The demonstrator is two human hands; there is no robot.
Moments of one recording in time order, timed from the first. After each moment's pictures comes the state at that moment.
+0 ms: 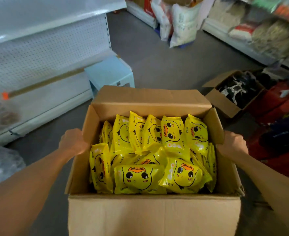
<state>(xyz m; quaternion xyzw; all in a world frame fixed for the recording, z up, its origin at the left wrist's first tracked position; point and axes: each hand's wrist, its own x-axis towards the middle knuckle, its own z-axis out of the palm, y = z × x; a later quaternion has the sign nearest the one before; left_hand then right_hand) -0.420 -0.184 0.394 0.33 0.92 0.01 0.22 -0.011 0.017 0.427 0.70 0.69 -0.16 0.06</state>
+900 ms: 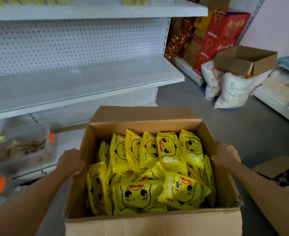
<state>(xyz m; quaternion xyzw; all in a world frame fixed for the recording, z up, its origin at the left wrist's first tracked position) -0.739 -0.076 0.435 0.23 0.96 0.04 0.18 -0.402 0.282 0.489 0.55 0.82 -0.14 0.05</state>
